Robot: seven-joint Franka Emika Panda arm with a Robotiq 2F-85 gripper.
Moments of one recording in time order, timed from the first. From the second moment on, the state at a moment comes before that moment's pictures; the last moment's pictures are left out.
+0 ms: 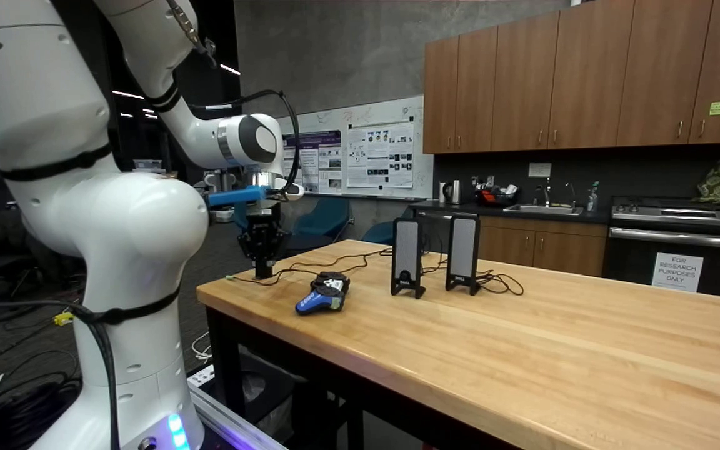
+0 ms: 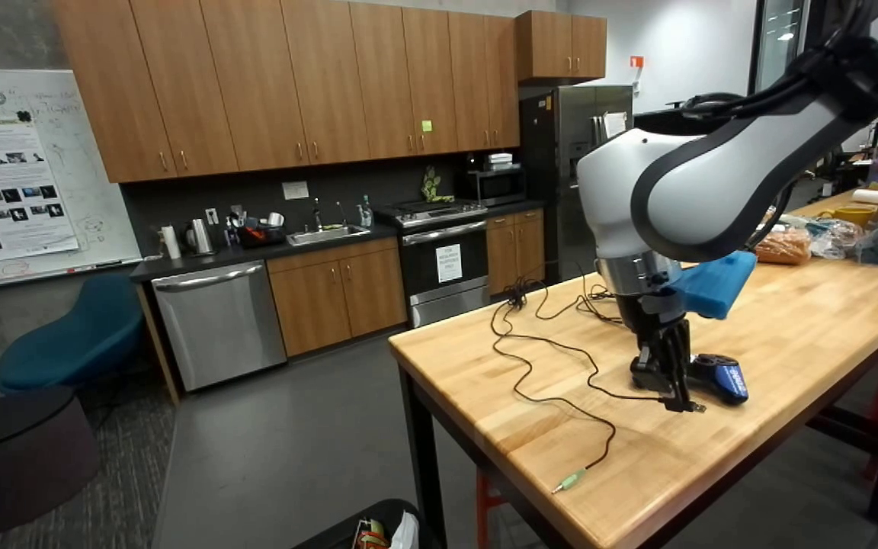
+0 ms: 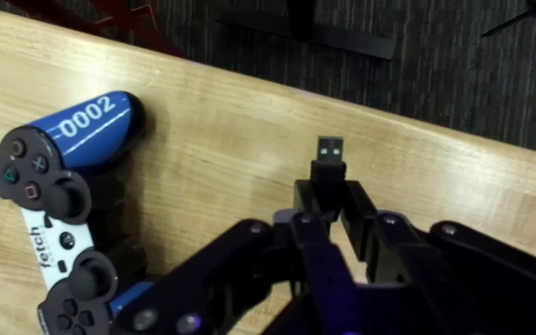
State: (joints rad) arm 0.16 -0.40 0.18 -2.74 -0.02 2.09 0.15
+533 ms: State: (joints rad) arm 0.19 -0.38 0.19 -2.73 -0.01 2.09 0.13
